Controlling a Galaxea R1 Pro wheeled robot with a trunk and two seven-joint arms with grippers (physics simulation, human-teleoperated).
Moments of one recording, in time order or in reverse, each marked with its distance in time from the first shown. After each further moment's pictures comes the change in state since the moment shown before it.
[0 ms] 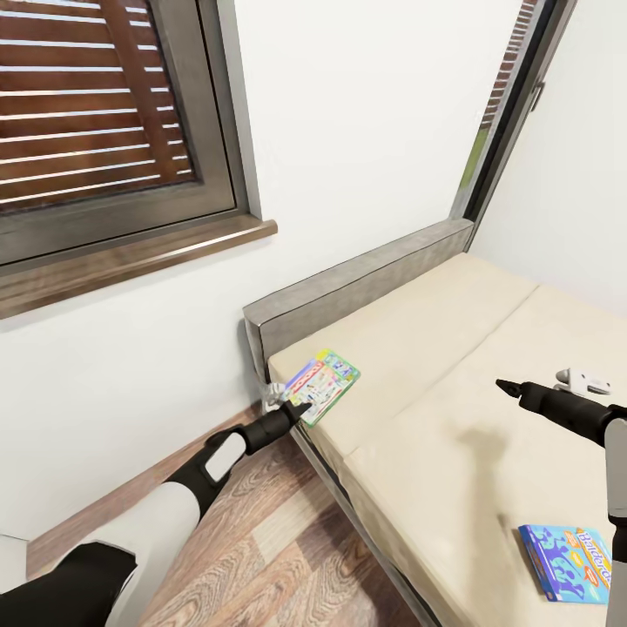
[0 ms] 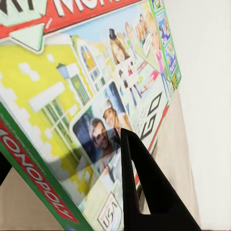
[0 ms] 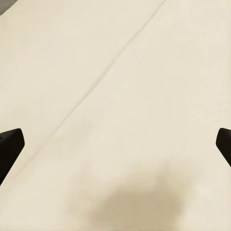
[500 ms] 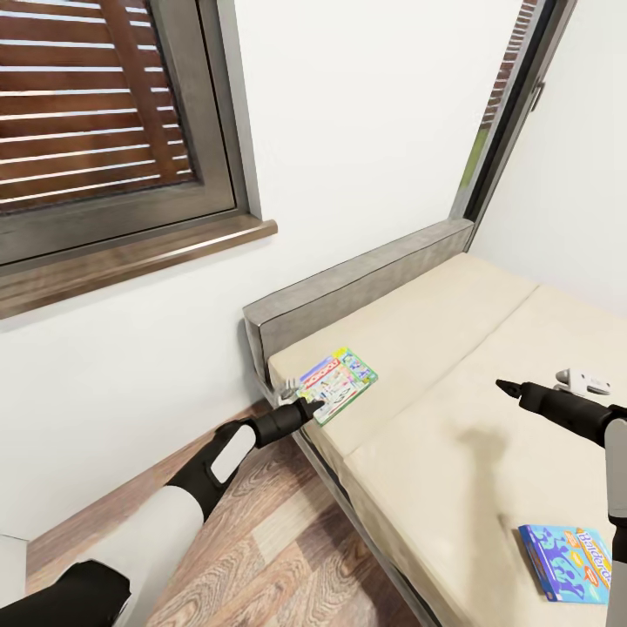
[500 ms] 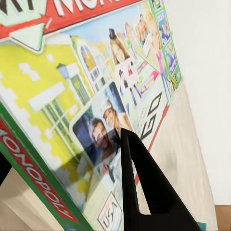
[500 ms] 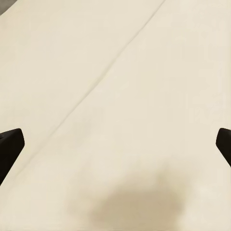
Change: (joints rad) left arm 0.044 -0.006 -0.090 -0.208 -0.012 0.077 0.126; right arm 0.001 0.000 -0.001 0.001 -0.001 0.000 0.002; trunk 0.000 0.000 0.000
